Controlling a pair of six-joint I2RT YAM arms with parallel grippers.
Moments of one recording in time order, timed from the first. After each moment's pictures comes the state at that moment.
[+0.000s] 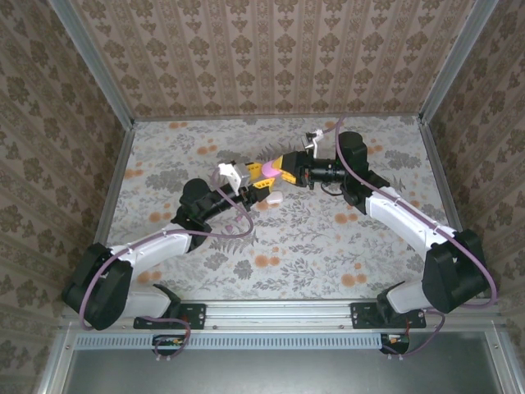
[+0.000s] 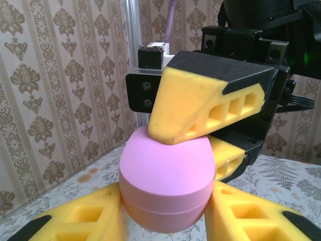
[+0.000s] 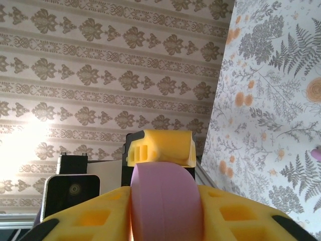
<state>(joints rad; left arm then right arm) -0.65 1.30 0.60 0.86 0.50 -0.01 0.41 1.41 1.02 0.20 -0.87 1.18</state>
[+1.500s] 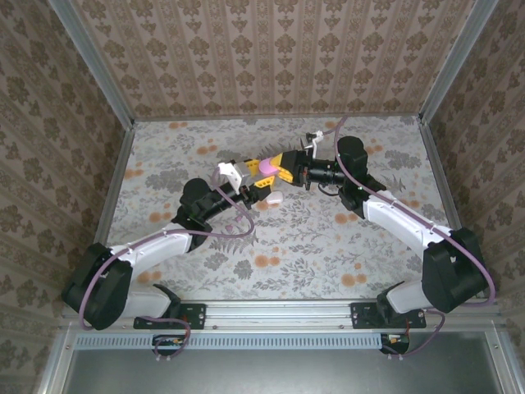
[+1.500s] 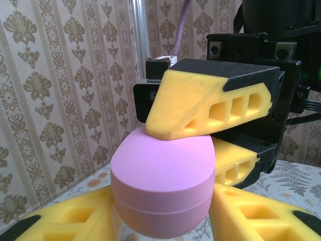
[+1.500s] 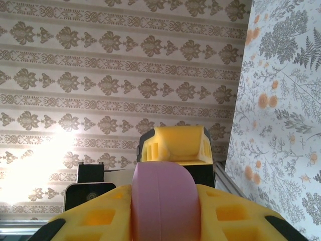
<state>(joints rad) -0.66 1.30 0.61 0.87 0.46 0.01 0.43 1.42 0.96 0.38 -0.84 1.37</state>
